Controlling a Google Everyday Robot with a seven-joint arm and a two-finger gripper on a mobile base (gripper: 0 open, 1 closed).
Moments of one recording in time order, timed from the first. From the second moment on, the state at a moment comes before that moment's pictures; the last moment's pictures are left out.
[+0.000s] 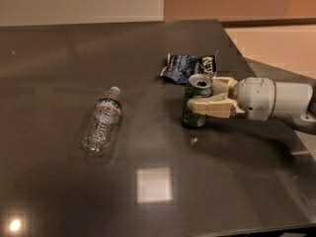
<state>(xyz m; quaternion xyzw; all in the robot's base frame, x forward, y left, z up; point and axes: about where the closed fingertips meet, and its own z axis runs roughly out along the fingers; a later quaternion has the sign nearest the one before) 0.511 -0.103 0.901 -0.45 0.60 0.39 0.54</state>
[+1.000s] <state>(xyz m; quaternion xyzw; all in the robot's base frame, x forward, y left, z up) 0.512 -0.102 0.894 -0.44 0.60 0.40 0.53</state>
